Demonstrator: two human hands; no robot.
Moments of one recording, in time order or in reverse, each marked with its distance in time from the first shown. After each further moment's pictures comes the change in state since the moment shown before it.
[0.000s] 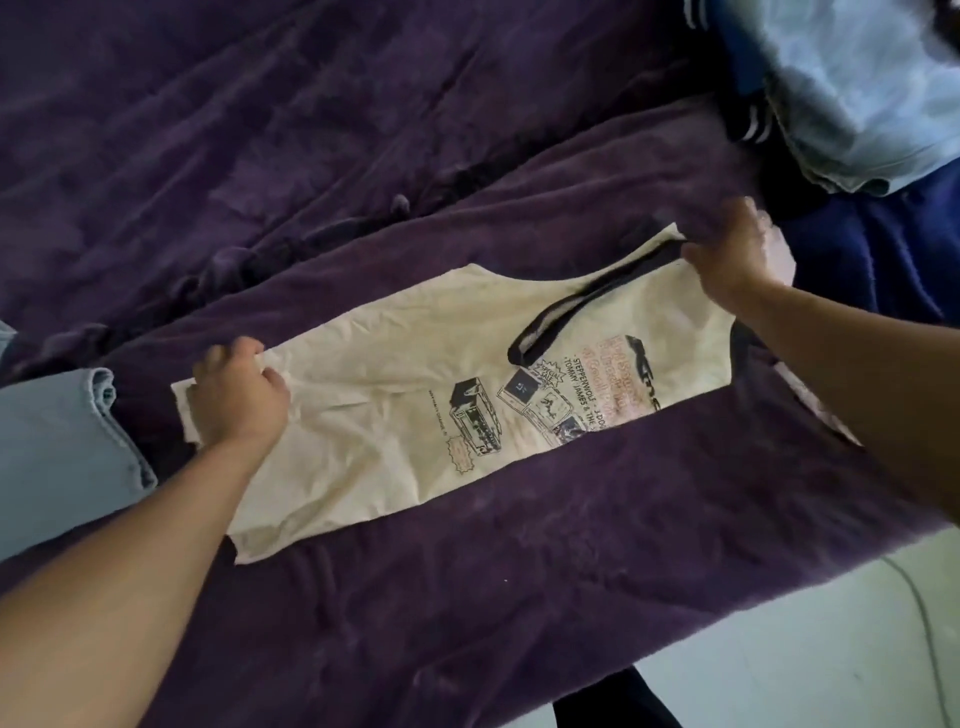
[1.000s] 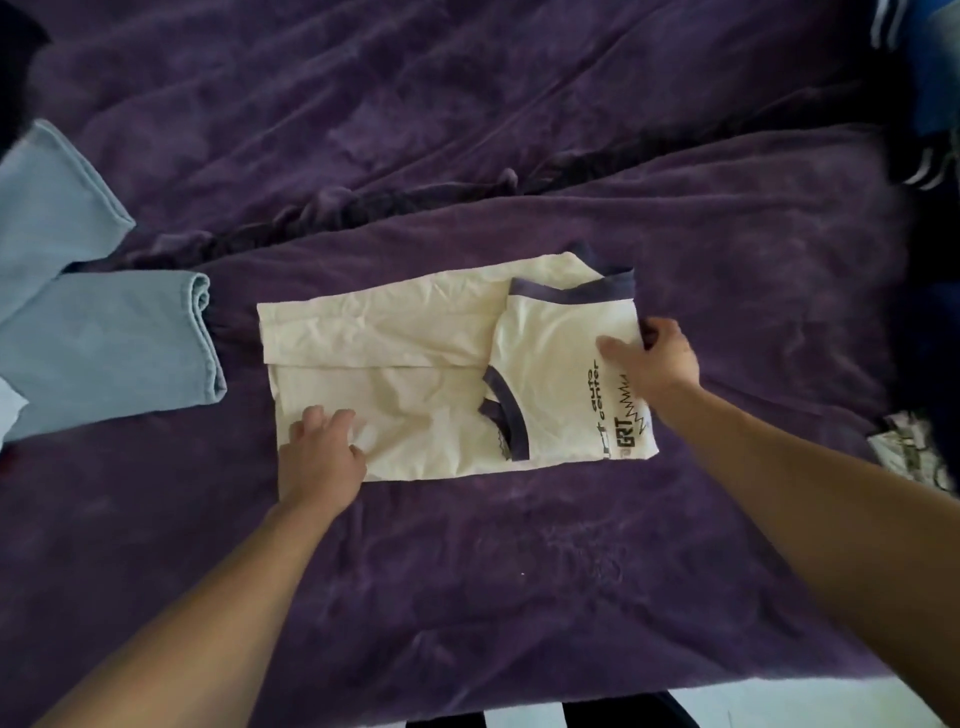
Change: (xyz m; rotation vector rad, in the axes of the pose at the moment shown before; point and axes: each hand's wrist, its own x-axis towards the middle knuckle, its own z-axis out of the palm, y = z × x) left_hand -0.107 -0.046 0.037 0.114 -0.388 -0.121; right_hand -0.090 -0.062 0.105 0.322 -0.433 0.032
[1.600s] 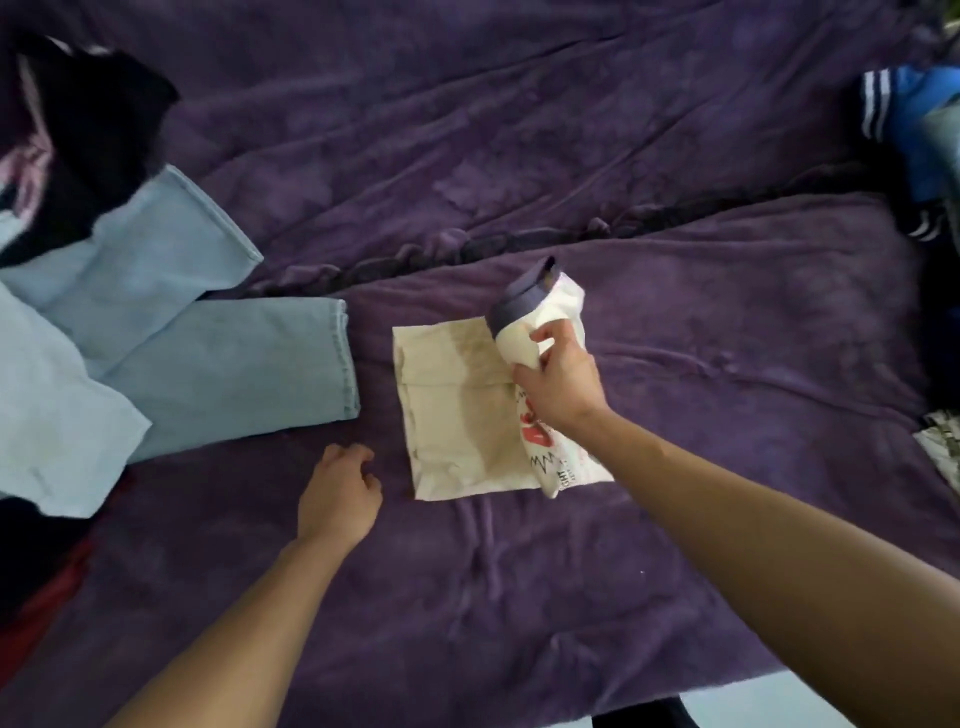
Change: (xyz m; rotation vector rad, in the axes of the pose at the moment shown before) left_hand 0.000 -0.153 -0.038 -0.324 -0.002 0.071; right_hand -0.178 -0.161 0.142 0.003 -0.050 -0.365
